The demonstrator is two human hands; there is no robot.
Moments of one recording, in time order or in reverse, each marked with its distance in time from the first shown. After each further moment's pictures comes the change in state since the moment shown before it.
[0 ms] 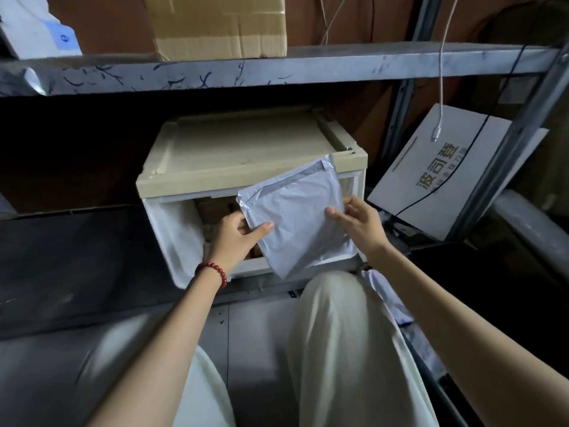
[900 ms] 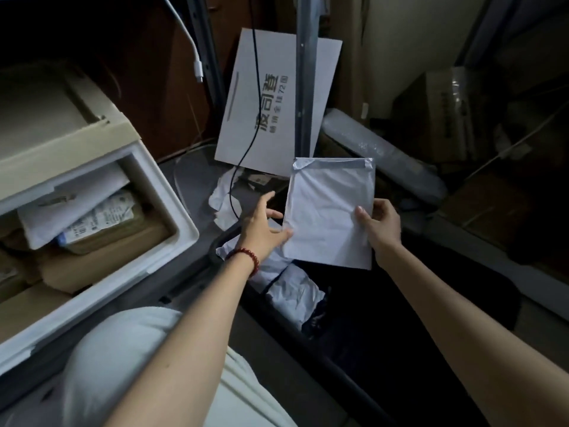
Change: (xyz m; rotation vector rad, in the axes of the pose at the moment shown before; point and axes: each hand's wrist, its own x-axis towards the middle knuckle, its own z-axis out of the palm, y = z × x) left_hand -0.010 0.038 0.336 0.150 -0.674 0.043; right_hand -0.101 0.116 -0.278 -0.123 0.875 0.433
